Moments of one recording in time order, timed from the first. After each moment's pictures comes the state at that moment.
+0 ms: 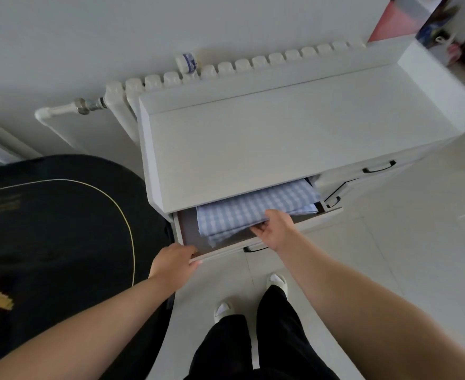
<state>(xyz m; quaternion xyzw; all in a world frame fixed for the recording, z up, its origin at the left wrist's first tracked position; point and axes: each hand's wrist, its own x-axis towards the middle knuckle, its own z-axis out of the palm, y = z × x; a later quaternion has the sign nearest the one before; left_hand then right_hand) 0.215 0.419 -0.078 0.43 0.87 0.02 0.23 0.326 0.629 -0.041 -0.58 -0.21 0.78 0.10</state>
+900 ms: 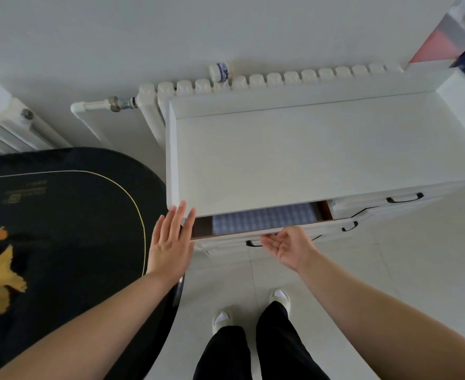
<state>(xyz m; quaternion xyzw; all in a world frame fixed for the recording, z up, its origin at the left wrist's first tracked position) 0.186 0.416 -0.070 0.40 0.92 0.00 -0.01 0.328 0.651 -0.068 -0.54 -0.20 0.81 0.03</state>
